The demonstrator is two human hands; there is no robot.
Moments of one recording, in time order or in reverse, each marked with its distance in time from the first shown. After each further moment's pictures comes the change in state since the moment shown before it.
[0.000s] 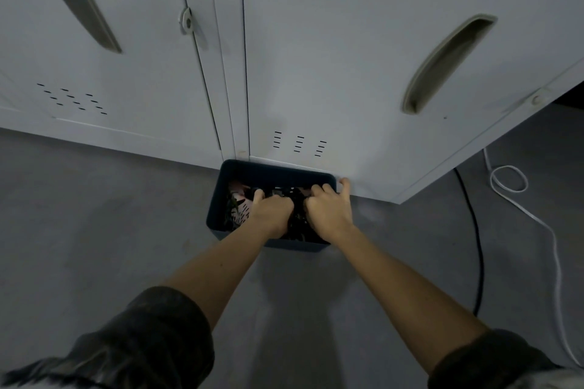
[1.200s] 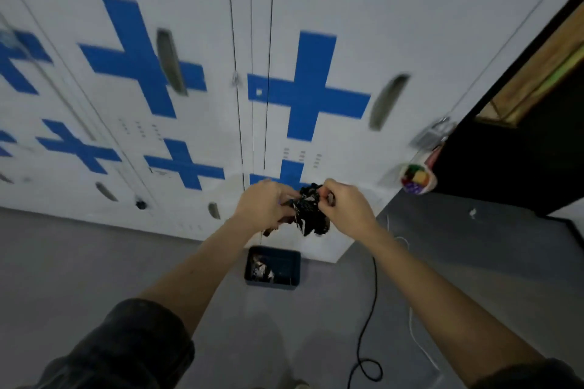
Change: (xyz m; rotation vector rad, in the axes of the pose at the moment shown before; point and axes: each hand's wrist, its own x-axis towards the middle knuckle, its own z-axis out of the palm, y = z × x) left_hand -0.331 0.058 -0.505 -0.504 0.325 0.066; right_hand -0.165 0.077 -0.594 0.727 0.249 0.062
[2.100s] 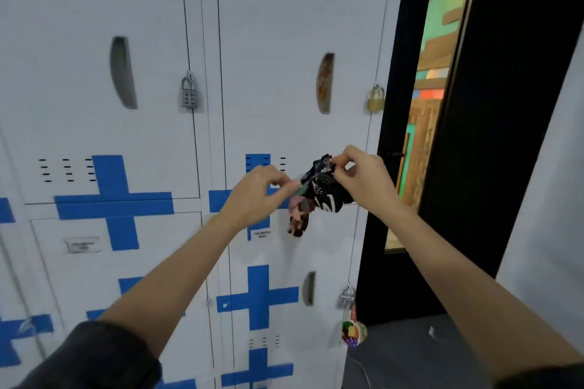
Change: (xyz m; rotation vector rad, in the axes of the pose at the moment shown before) left_hand -0.029 0.254 -0.318 -0.086 0.454 0.767; right_hand -0.005 -0.205 -0.377 0.001 0.752 -0.164
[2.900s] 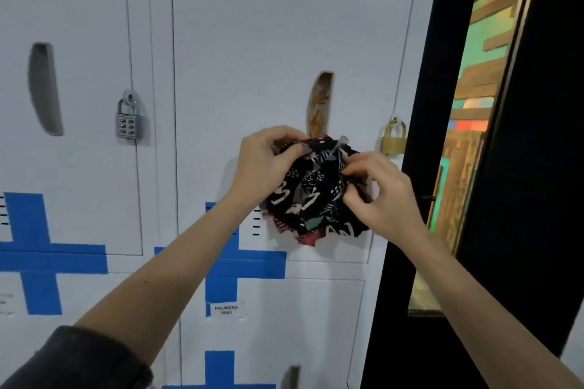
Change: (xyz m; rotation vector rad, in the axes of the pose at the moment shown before) left_hand 0.155 0.019 0.027 -0.223 0.467 -0.023; right_hand 0.108 0.092 0.000 0.048 0.230 -0.577
